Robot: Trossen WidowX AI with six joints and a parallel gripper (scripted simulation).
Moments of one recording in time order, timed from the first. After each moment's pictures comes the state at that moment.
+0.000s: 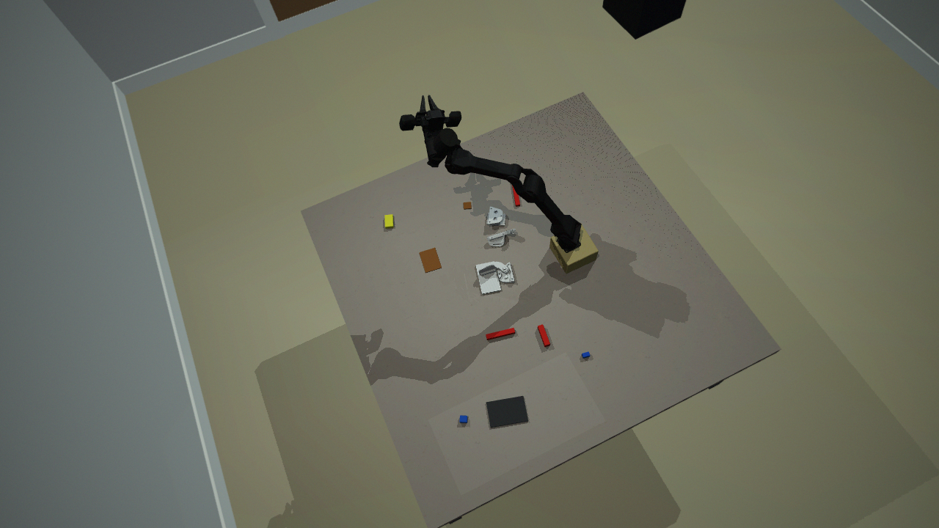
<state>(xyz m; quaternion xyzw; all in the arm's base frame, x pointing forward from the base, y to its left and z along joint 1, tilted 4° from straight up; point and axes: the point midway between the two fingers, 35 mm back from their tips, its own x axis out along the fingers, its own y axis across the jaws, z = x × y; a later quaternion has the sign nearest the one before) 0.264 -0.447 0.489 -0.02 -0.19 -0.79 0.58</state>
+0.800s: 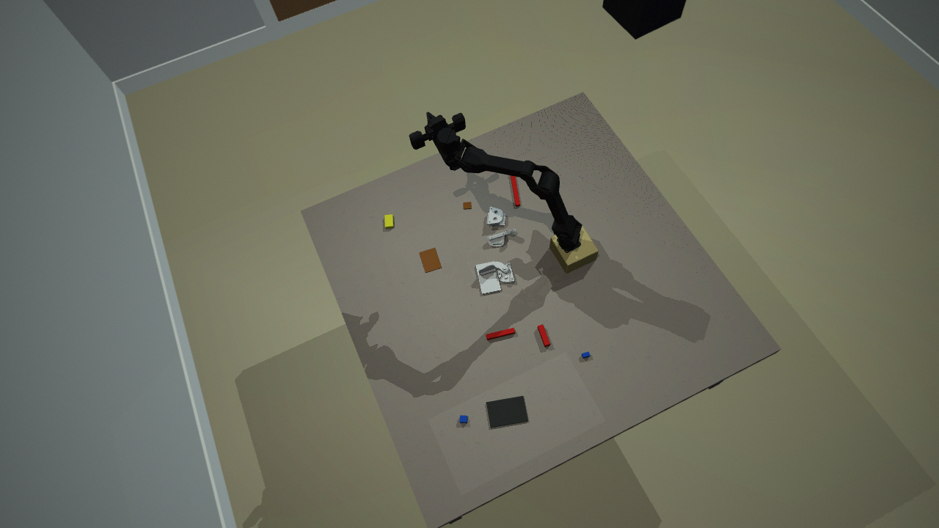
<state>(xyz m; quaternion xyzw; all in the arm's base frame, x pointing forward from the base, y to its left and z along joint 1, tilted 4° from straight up) 0.259 -0.464 0.393 0.01 -0.01 -0.73 0.68</state>
